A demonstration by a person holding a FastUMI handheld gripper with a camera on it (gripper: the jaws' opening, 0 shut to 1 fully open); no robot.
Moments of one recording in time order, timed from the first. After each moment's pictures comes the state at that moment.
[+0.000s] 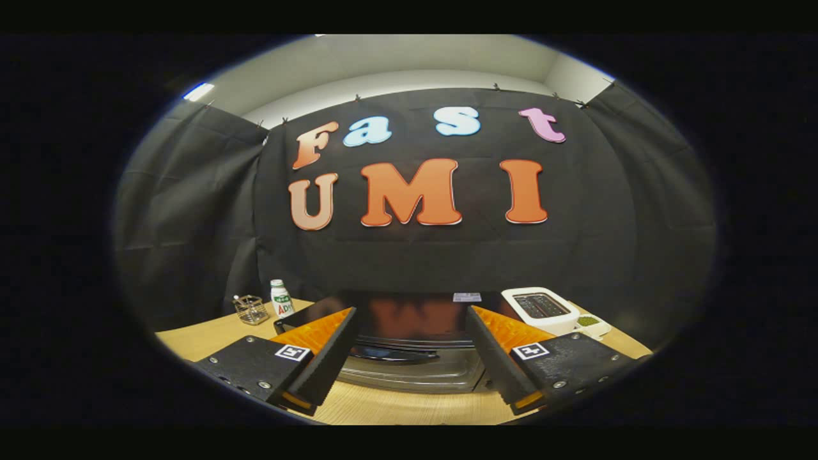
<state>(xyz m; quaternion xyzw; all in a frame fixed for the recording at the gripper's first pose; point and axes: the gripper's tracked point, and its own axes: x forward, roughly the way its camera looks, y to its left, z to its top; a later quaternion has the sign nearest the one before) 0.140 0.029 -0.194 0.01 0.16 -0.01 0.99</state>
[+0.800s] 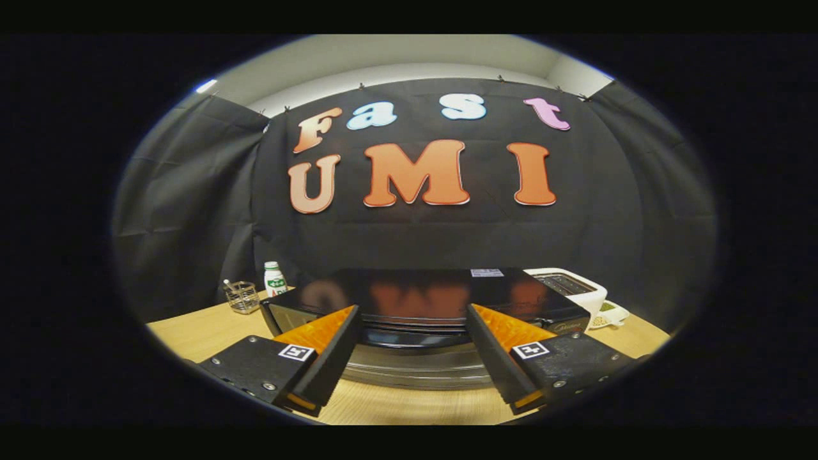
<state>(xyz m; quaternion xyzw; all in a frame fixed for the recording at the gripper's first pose) 0.144 0.049 -0.242 0.01 0.16 -0.01 0.99</state>
